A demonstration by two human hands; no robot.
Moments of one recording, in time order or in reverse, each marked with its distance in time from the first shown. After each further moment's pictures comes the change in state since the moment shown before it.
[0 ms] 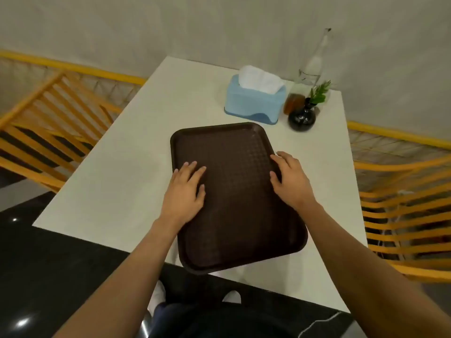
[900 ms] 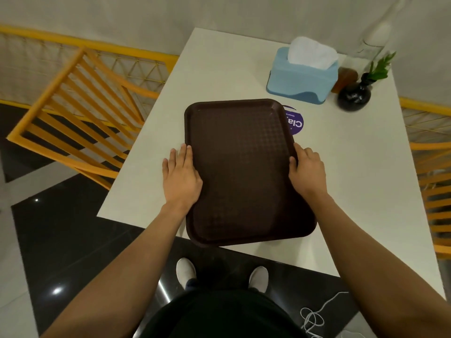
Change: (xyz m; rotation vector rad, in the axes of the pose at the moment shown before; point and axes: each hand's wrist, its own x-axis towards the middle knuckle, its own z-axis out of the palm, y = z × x) left_hand -0.004 -0.131 -0.031 0.094 0.011 -0.275; right_hand 0.014 -0.105 0.061 -0.037 -0.062 0.333
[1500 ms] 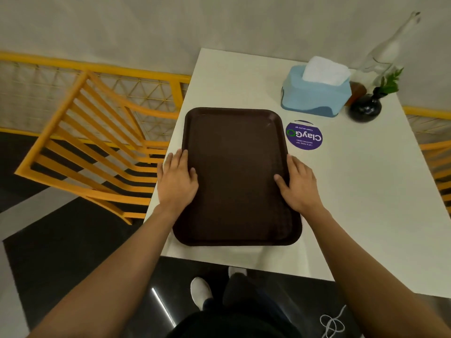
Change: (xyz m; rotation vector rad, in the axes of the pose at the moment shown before) left_hand 0.077 -0.096 -0.034 -0.043 0.031 0.125; right_hand -0.009 -0.091 0.038 -0.056 -0.053 -0.018
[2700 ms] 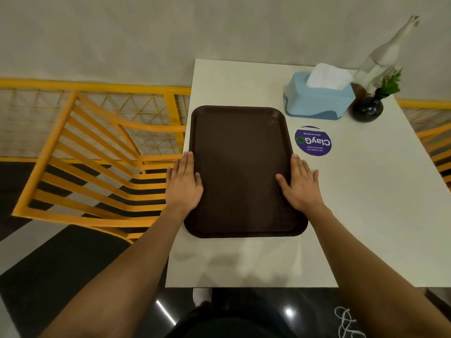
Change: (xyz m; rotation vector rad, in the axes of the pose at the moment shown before) left_hand 0.072 -0.041 0.003 -0.074 -0.154 0.090; right_hand 0.035 -0.043 0.022 -0.014 -0.025 0.152
